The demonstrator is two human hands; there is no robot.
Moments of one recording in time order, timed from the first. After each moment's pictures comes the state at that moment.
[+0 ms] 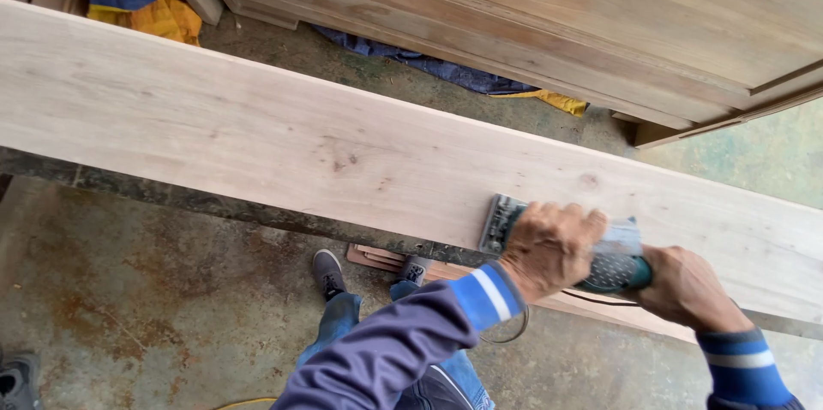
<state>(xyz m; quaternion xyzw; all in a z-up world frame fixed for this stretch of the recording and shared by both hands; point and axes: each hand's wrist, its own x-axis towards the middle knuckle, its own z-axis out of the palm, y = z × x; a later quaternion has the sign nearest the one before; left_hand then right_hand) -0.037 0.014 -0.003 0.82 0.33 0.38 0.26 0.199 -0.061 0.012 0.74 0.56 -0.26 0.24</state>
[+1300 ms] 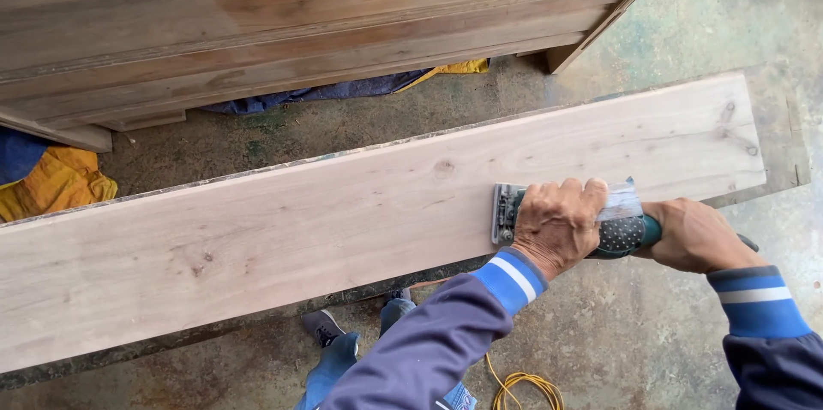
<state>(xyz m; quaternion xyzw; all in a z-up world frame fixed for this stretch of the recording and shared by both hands) 0.135 -0.041 -0.005 0.87 0.24 0.31 0.30 0.325 -0.155 0.029 0.82 0.43 -0.31 0.20</state>
